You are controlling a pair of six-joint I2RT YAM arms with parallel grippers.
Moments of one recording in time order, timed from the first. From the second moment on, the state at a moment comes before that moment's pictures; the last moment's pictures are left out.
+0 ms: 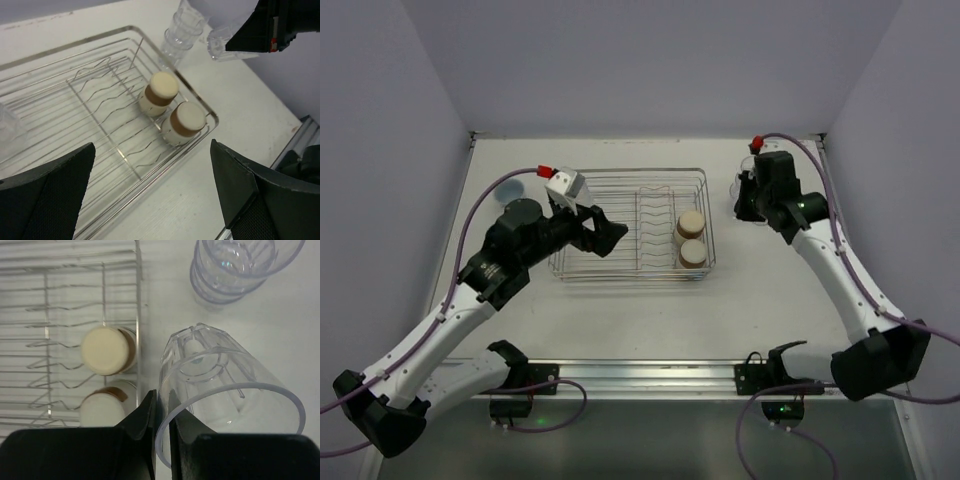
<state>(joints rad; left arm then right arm) -0.61 0.92 0.94 -0.19 0.18 -0.32 0.31 1.23 1.27 -0.71 0.12 0.30</state>
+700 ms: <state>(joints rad) -0.61 0.86 0.84 -0.38 -0.08 -0.15 0.26 1.69 1.26 -0.73 0.19 0.25</state>
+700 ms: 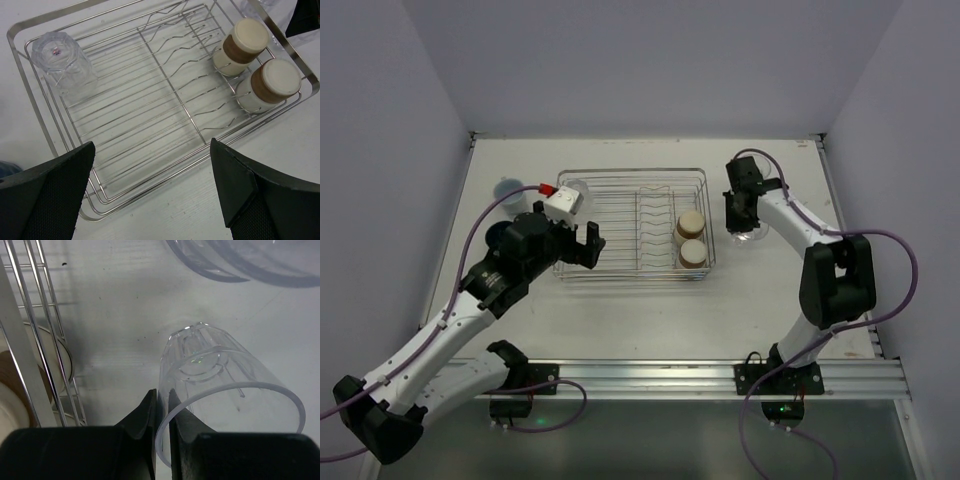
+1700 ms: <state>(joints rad) -0.61 1.05 1.03 -0.42 -0.14 -0.19 0.34 1.43 1.16 -0.66 0.15 0.29</state>
